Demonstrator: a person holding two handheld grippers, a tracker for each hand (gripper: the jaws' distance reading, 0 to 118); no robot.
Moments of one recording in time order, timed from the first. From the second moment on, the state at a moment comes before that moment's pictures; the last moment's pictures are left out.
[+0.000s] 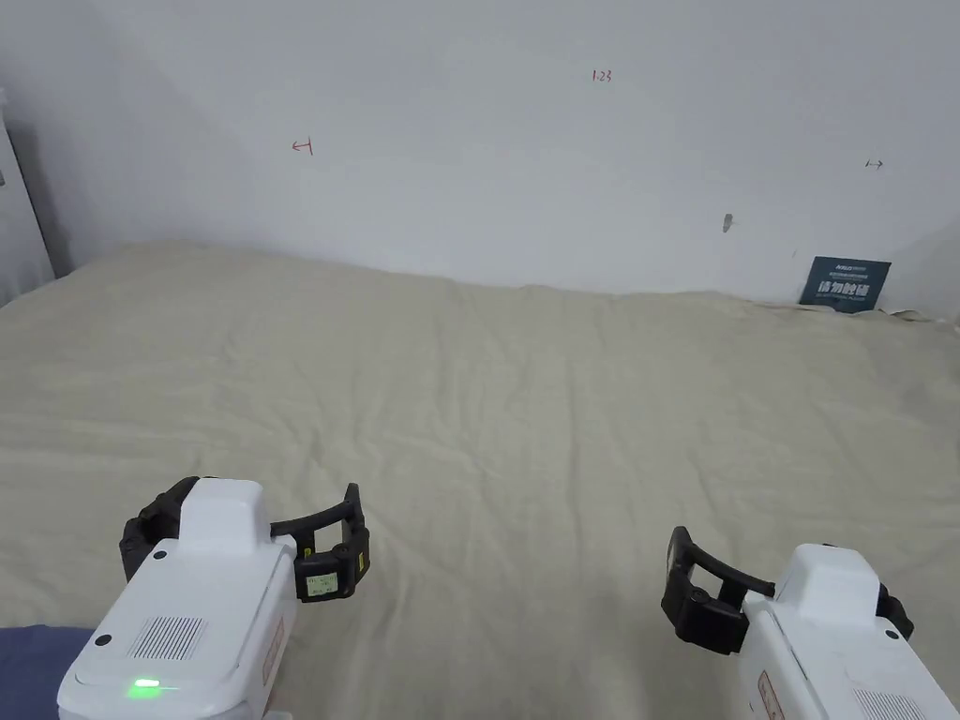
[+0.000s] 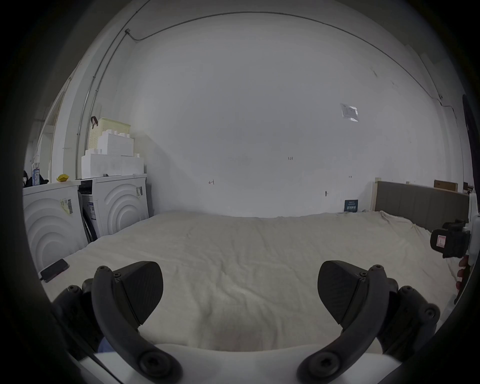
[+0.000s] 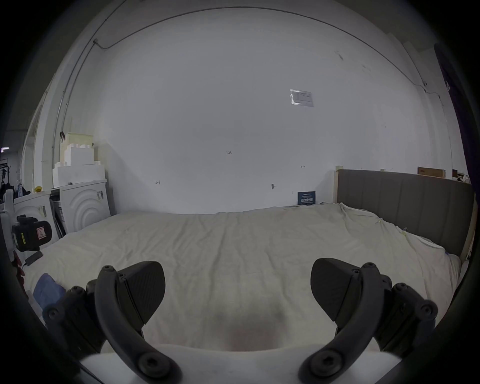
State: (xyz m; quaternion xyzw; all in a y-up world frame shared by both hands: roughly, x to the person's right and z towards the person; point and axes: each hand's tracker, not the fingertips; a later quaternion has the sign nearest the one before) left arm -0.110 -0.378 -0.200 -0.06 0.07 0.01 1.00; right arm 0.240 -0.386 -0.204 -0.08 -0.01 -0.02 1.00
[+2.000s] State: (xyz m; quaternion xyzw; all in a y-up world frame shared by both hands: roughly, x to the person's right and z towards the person) left arm -0.104 -0.372 -0.208 -0.10 0.07 0.00 0.99; right arm 0.235 -0.376 -0.244 -0.25 -0.07 -0.07 0.96
